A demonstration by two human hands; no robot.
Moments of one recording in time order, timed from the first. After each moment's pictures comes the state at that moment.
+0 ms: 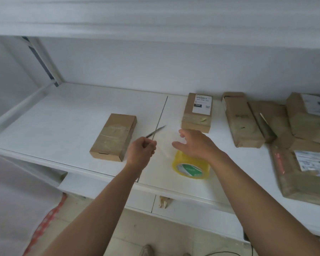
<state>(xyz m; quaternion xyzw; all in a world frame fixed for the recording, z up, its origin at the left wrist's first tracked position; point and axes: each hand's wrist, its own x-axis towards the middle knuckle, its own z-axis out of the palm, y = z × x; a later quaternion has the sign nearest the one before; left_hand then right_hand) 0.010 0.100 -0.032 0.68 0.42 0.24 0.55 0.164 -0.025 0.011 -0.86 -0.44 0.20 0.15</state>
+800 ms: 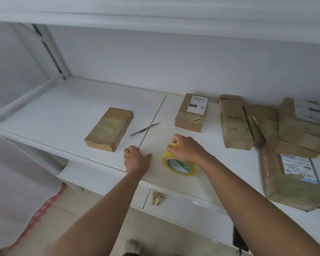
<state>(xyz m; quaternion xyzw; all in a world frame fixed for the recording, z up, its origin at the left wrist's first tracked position) 0.022 0.065 -0.101 0.75 0.57 0.14 0.30 0.160 -0.057 0.004 -0.84 -0.45 0.26 0.16</state>
